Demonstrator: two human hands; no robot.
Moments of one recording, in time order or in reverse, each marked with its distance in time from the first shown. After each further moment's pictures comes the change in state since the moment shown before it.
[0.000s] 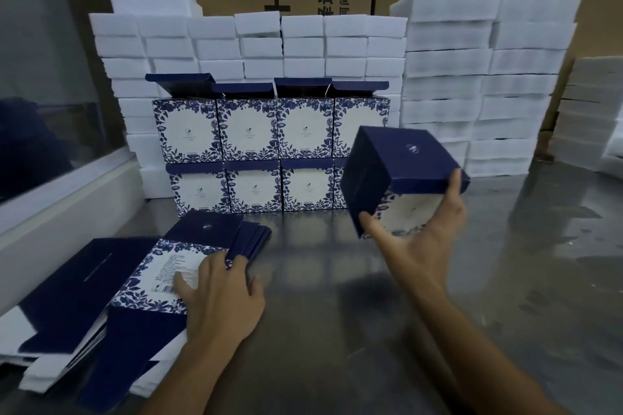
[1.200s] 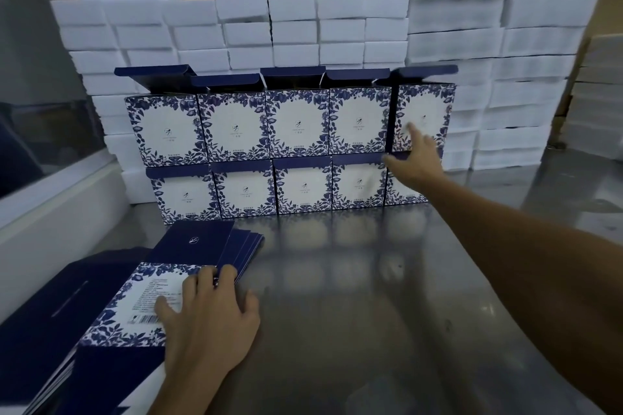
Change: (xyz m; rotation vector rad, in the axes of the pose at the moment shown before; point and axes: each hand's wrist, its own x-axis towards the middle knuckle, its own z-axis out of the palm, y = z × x) left_hand 0.008 0.004 0.001 0.061 -0.089 -0.046; right_hand 0.165 0.089 0.075 -0.471 -0.512 0.262
